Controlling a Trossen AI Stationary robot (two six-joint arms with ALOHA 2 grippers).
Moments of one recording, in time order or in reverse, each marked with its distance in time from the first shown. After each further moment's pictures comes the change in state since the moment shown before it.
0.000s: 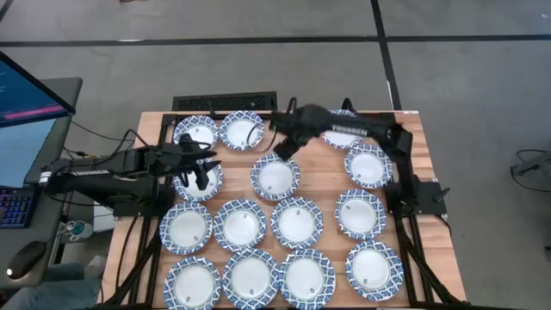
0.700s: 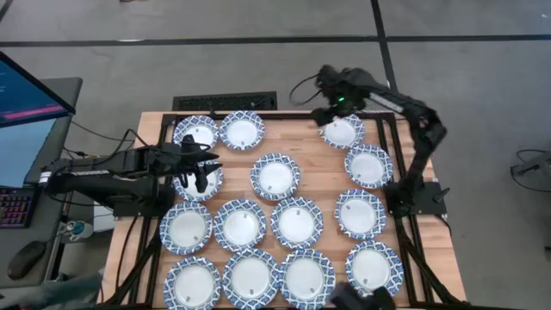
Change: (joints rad) left arm 0.003 0.000 0.000 0.017 0.067 0.025; right arm -0.445 -0.242 -0.223 -0.057 -0.127 -0.086
